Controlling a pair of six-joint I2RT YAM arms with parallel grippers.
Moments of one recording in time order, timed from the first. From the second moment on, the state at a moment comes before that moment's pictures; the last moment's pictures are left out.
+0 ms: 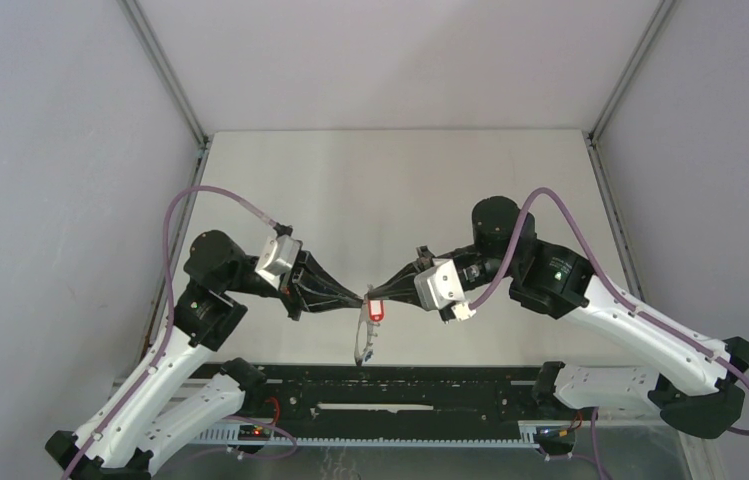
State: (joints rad) left arm -0.57 0.71 0.81 0.08 1.18 -0.19; right arm 1.02 1.10 1.27 -0.36 -0.84 -0.78
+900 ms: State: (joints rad) left arm -0.57 0.71 0.81 0.02 1.16 -0.15; right arm 1.02 1.10 1.27 -0.40 -0.85 -0.79
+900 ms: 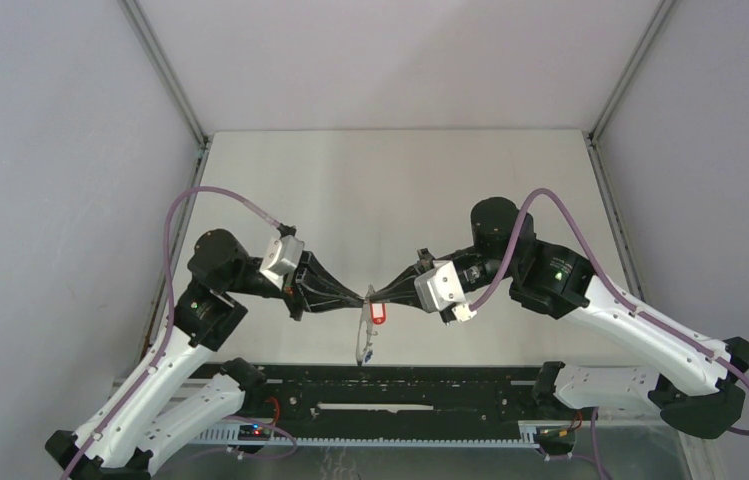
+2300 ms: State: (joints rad) left arm -0.57 0.71 0.81 -0.05 1.16 -0.08; right arm 0.98 1.08 1.27 -0.43 -0.87 -0.79
